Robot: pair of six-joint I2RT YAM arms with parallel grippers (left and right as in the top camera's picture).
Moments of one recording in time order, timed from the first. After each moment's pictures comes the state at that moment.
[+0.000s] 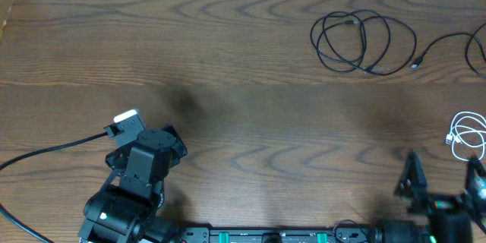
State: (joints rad) left arm -0.39 0.67 0.80 -1.00 -0.50 -0.68; right arm -0.03 0.04 0.75 -0.77 0.05 0.13
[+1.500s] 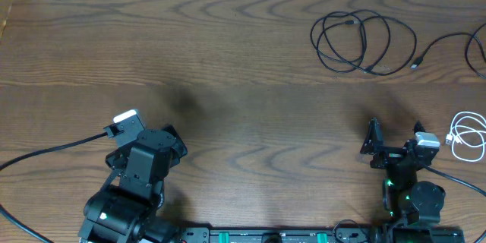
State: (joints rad) left arm -0.39 0.67 0.80 -1.00 -0.50 -0.69; right arm -0.05 0.01 0.01 -0.07 0.00 0.17
